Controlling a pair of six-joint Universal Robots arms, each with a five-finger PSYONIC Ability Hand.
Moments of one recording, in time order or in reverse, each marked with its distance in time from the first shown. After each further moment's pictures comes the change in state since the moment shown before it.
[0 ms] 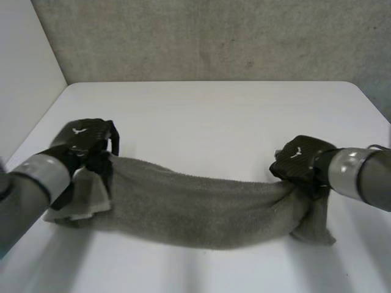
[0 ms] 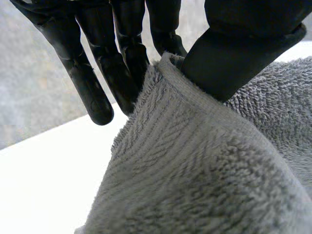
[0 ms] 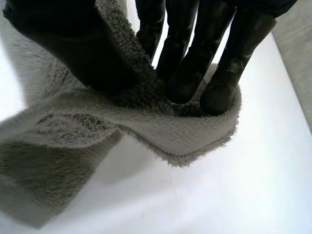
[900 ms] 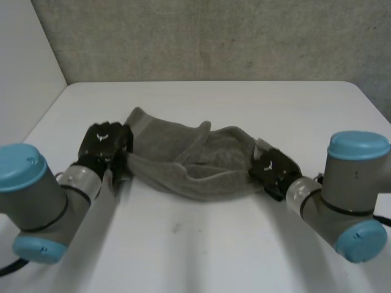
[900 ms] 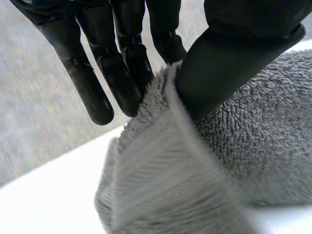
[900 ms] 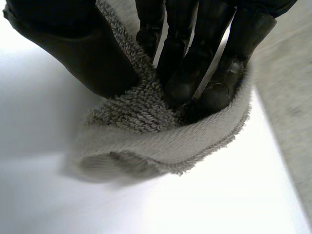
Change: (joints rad) left arm -0.069 -0.240 -0.085 0.497 -0.074 0.017; right arm 0.043 0.240 0.241 -0.726 0.014 0.044; left_hand 0.000 0.000 0.001 0.000 0.000; right_hand 0.009 0.013 0.002 0.000 0.006
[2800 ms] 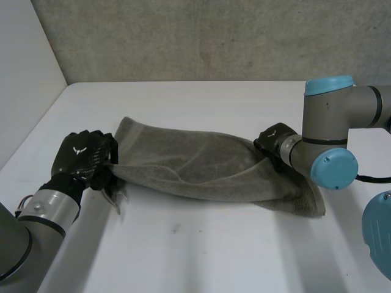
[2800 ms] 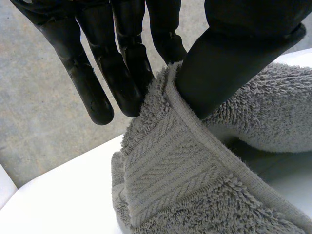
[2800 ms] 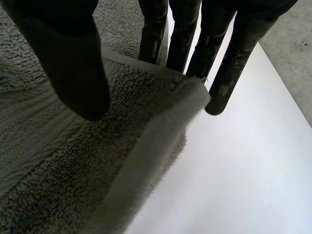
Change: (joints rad) left arm 0.041 0.319 -0.285 0.011 0.009 -0.003; right arm 0.020 0.382 -0.845 0.571 0.165 0.204; left_hand 0.000 0.000 0.000 0.000 -0.001; right_hand -0.440 -0.449 -0.475 -0.477 -0.463
